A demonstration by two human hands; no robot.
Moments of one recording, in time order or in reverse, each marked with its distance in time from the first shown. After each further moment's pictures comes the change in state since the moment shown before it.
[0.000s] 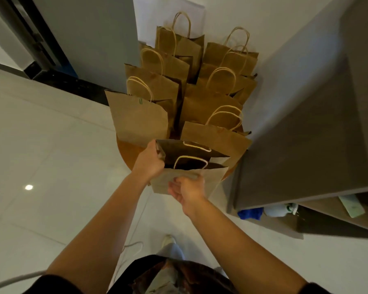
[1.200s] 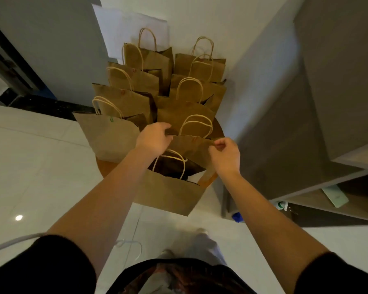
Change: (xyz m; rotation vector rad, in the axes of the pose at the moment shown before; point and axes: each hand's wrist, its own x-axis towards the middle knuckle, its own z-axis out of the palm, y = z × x) left_hand 0.046 0.111 0.005 0.247 -0.026 0.267; right_hand 0.040 -0.122 -0.093 -0.578 0.271 -0.776
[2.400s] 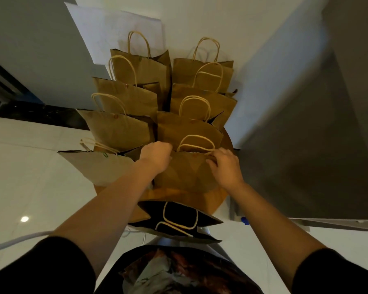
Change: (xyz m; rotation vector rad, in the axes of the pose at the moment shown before) left_hand 0.108 -0.019 0.002 0.570 -0.326 0.186; right_hand 0.099 0.008 0.044 -0.609 -0.183 -0.340
